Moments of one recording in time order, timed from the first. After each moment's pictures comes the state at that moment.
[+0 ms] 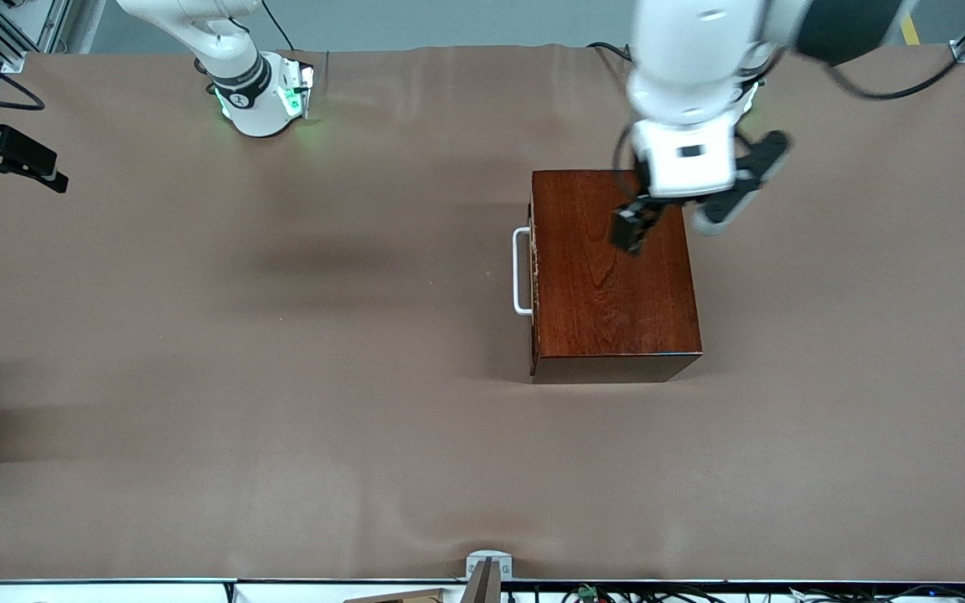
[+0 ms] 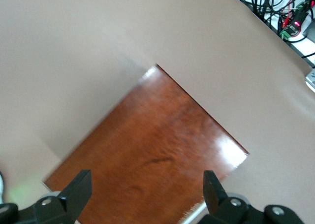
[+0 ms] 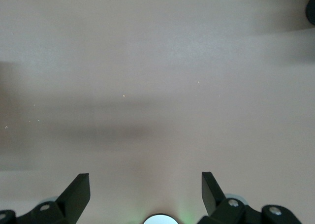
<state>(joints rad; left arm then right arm) -0.57 0.16 0.02 -1.38 0.17 1.56 -1.30 0.02 -0.07 -0.08 -1.56 0.03 1.43 -0.02</state>
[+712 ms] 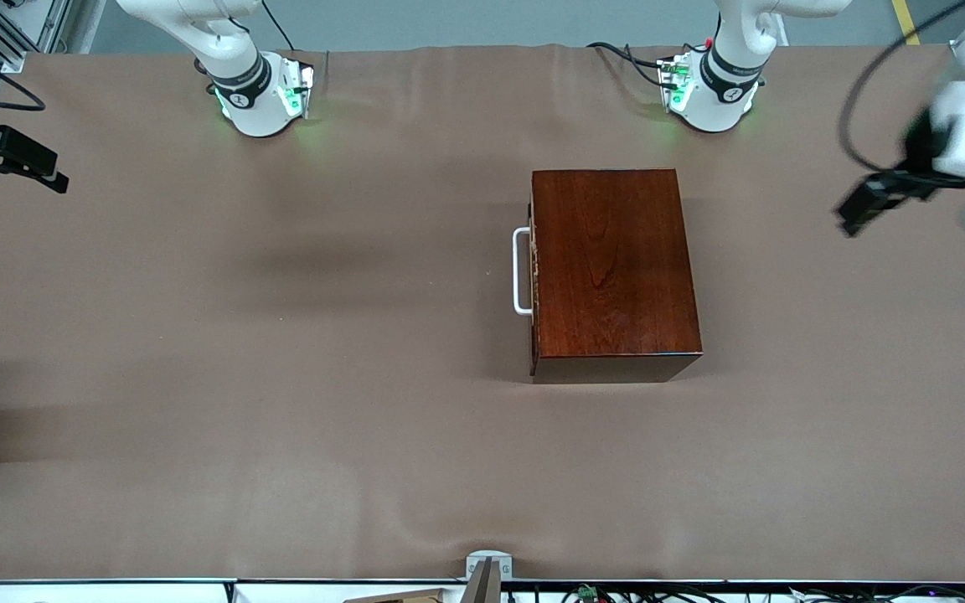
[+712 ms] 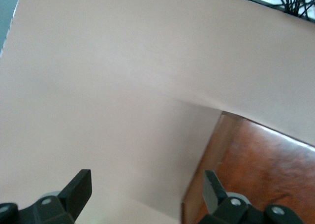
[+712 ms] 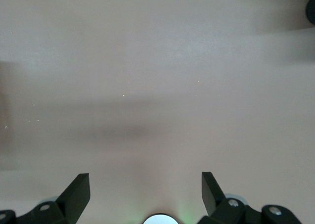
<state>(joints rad) -0.15 0.01 0.02 -1.45 0.14 1.51 -0.47 0.02 -0.07 -0.08 -1.56 0.03 1.43 -0.02</state>
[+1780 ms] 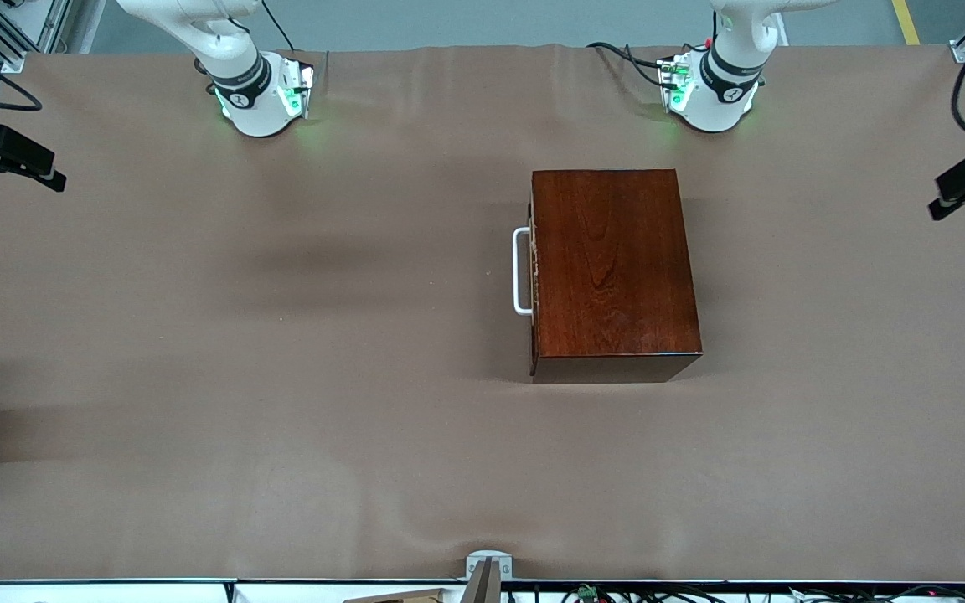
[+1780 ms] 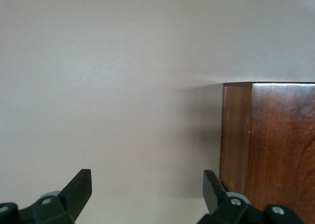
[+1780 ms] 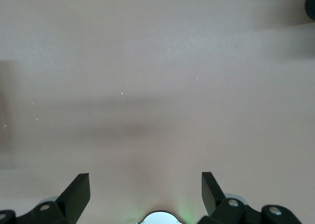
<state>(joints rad) 0.08 0.02 -0.06 -1.45 0.01 1.51 0.02 0.01 -0.07 -0.07 -1.56 0.03 1.42 -0.02</state>
